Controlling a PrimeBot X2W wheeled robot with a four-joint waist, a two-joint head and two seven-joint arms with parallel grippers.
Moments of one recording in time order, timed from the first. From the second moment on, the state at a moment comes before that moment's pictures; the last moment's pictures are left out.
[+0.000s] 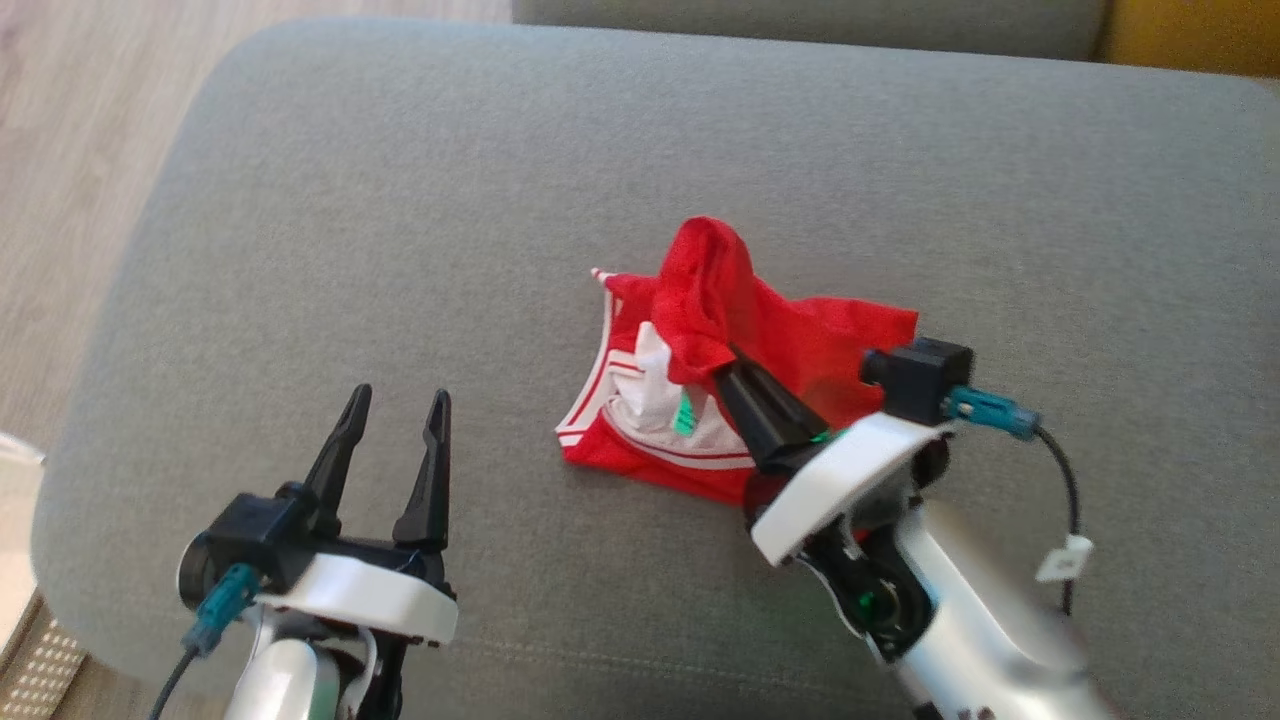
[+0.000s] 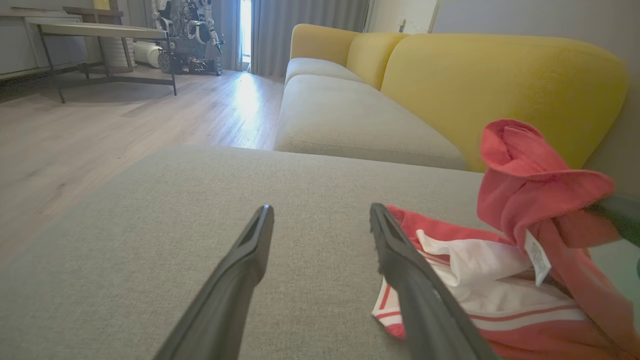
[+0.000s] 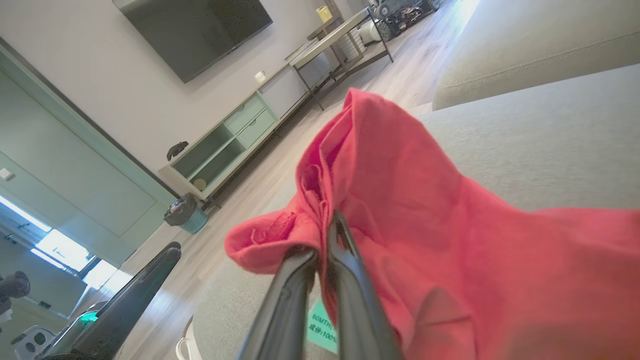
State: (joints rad) left arm -0.03 0.05 -0.16 0.14 -0.18 -0.10 -0.25; right arm -0.35 -0.06 0.56 0.30 0.71 0.13 0.03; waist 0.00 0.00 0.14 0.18
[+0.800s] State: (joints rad) left arm -0.07 0.05 -0.12 0.13 -0.18 -0.10 -0.25; right arm -0.50 -0.08 0.48 0.39 0.58 0.13 -0.22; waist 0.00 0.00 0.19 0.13
